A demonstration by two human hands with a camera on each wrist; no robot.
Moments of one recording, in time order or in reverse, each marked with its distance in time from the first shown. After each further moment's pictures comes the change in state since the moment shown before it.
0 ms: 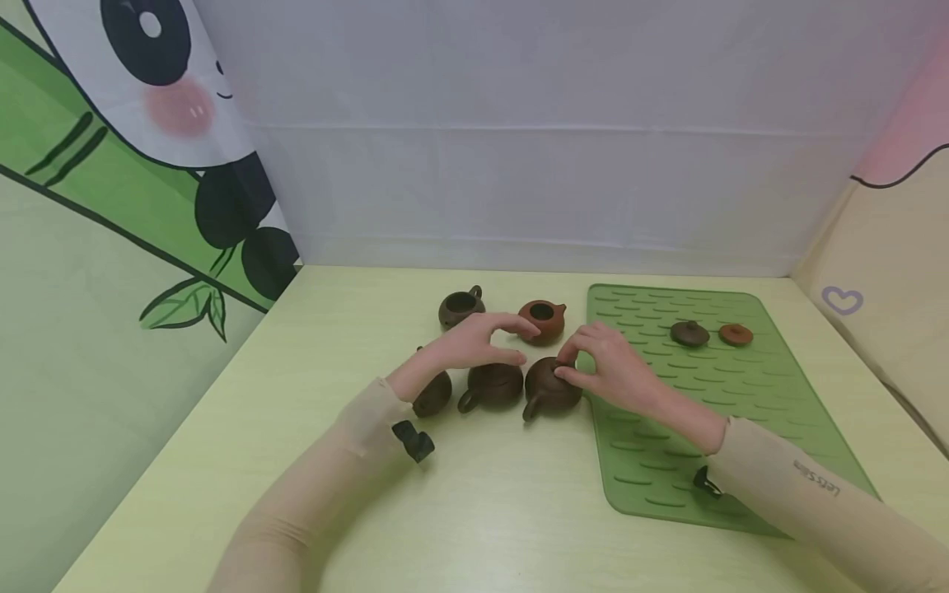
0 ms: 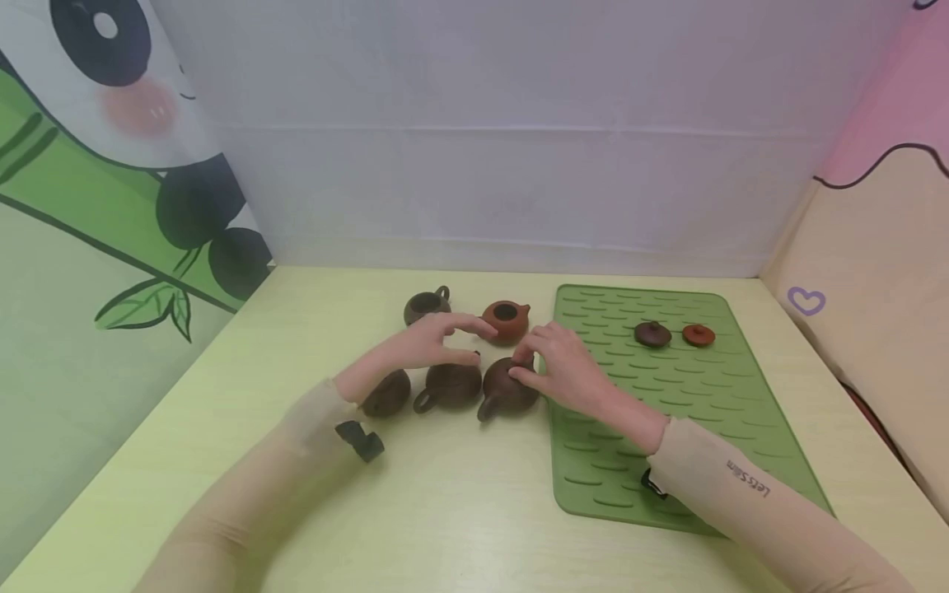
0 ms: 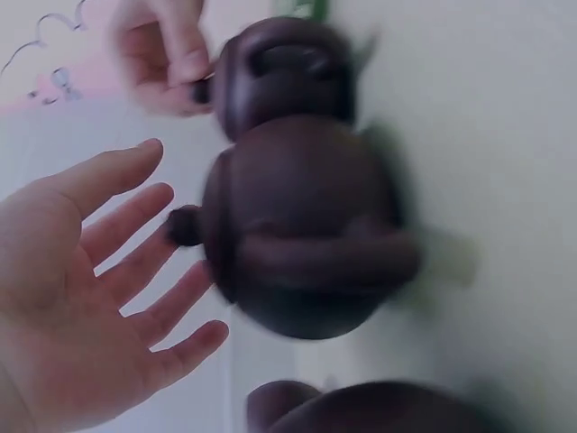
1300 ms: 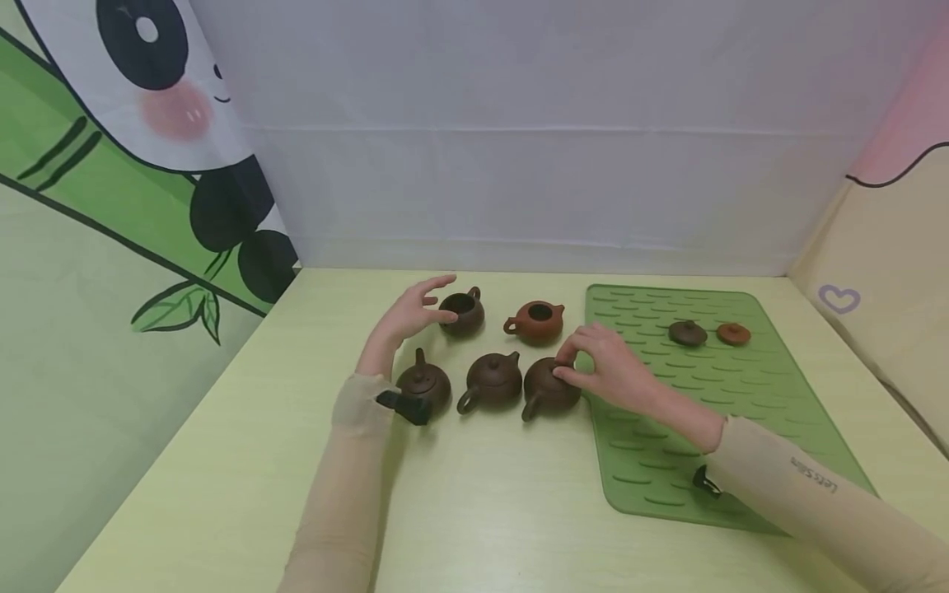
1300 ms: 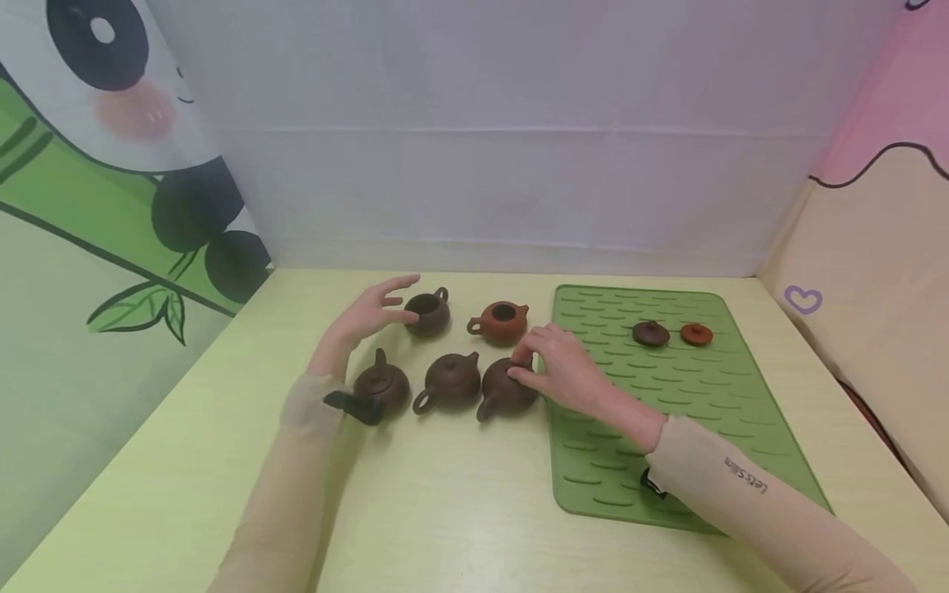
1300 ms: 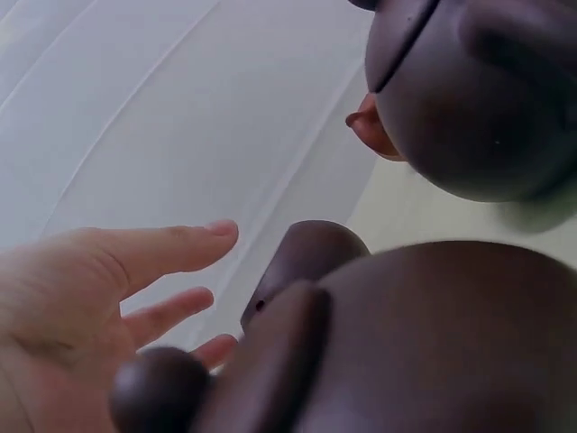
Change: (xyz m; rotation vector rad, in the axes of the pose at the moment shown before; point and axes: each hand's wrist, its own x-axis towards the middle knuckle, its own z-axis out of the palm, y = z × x) left_hand -0.026 -0.067 -0.044 -0.269 0.321 -0.373; right_hand -0.004 0.008 0.006 0.038 -0.012 0.033
